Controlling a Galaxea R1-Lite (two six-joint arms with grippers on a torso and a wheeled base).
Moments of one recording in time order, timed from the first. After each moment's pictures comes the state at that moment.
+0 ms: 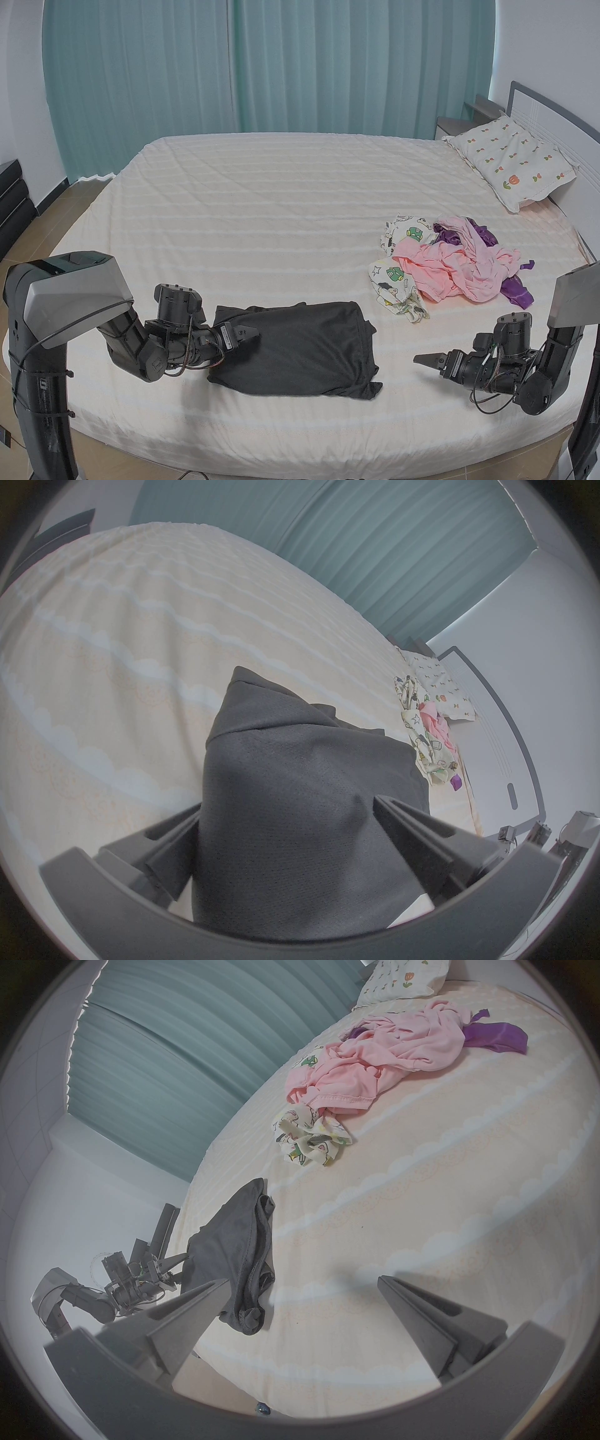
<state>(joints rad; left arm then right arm) -0.28 2.31 -0.83 -0.82 -0.24 -0.59 0.22 2.17 -0.26 -1.29 0.30 0.65</state>
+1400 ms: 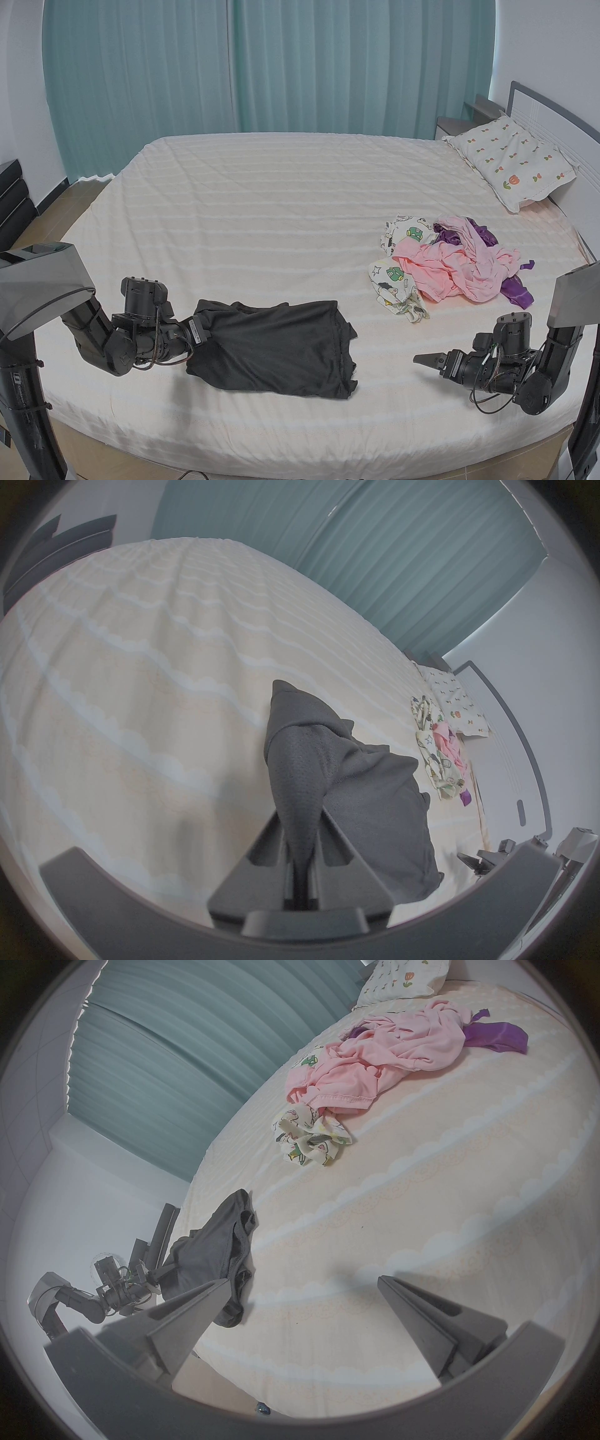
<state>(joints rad) -0.17 2.17 -0.72 -0.78 -0.22 -0.55 0.22 2.17 -0.26 -1.29 0.30 0.65</state>
